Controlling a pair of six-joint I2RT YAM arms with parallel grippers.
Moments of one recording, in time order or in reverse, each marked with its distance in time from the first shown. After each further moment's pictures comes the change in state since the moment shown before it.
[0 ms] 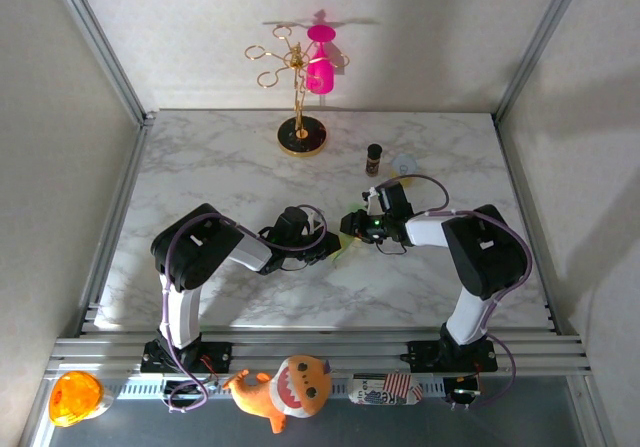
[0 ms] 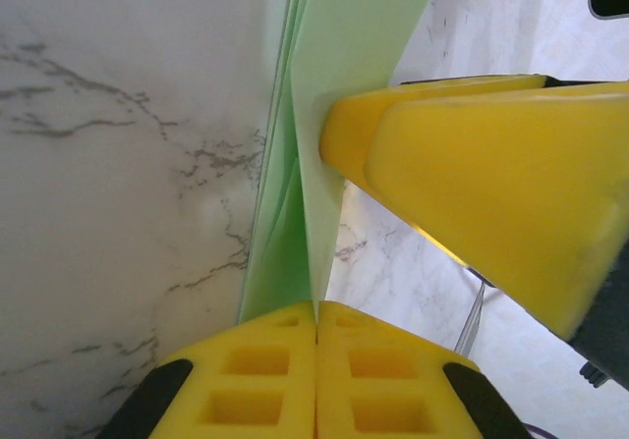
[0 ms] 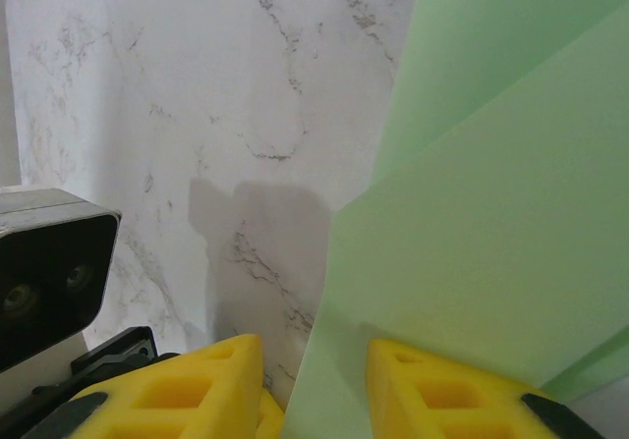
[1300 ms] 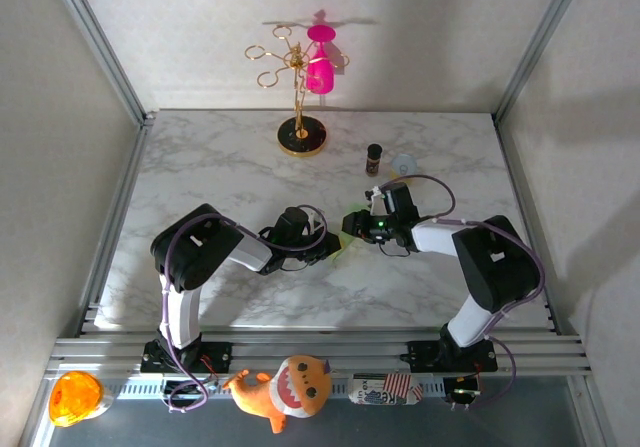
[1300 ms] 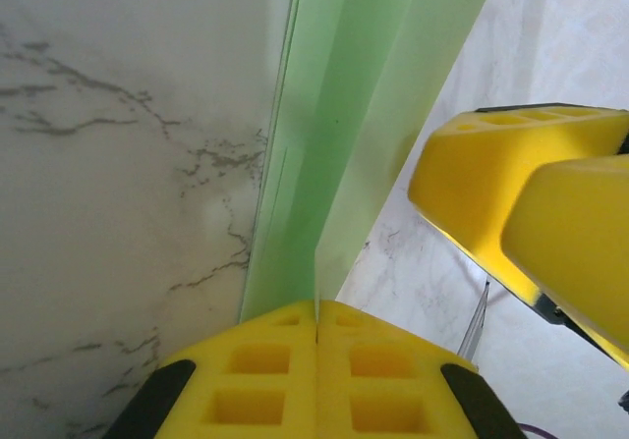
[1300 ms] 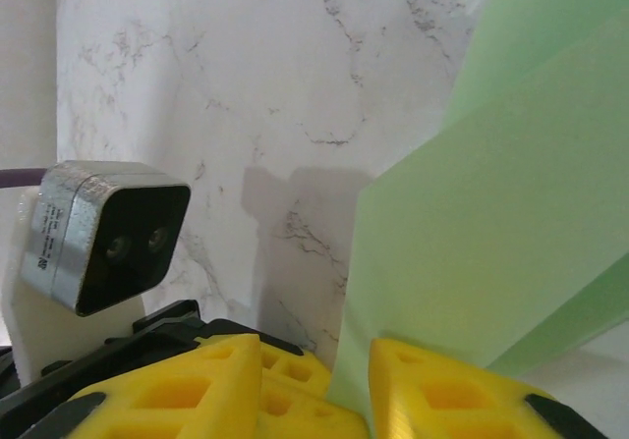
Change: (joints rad) left arm -0.003 -0.003 0.000 -0.006 -0.011 0.003; right arm 0.000 -0.098 -0.060 0.035 -0.011 0.003
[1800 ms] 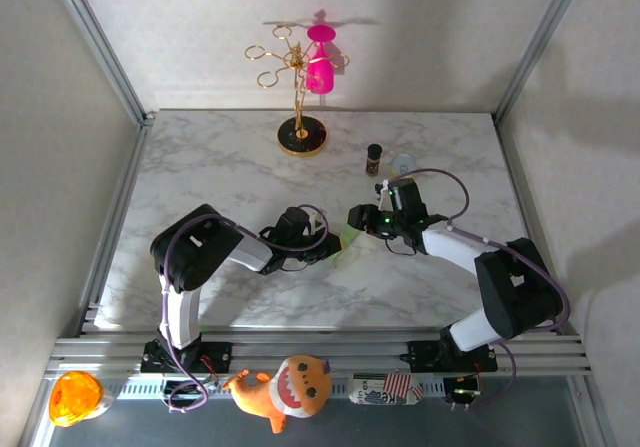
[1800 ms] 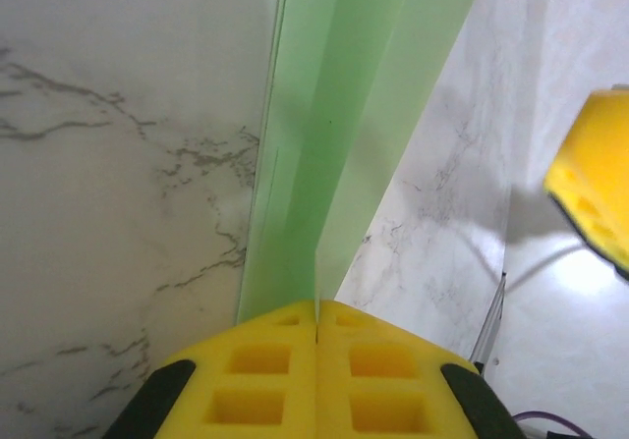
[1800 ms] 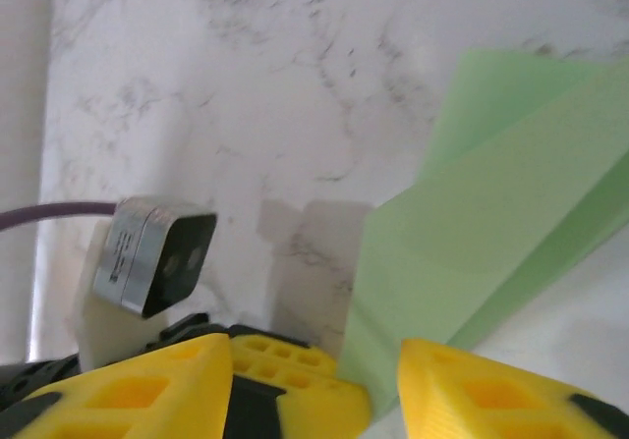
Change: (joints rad) left arm -0.003 -0.004 0.005 -0.015 -0.002 0.048; right arm 0.000 -0.170 -0.010 -0.115 0.117 -0.006
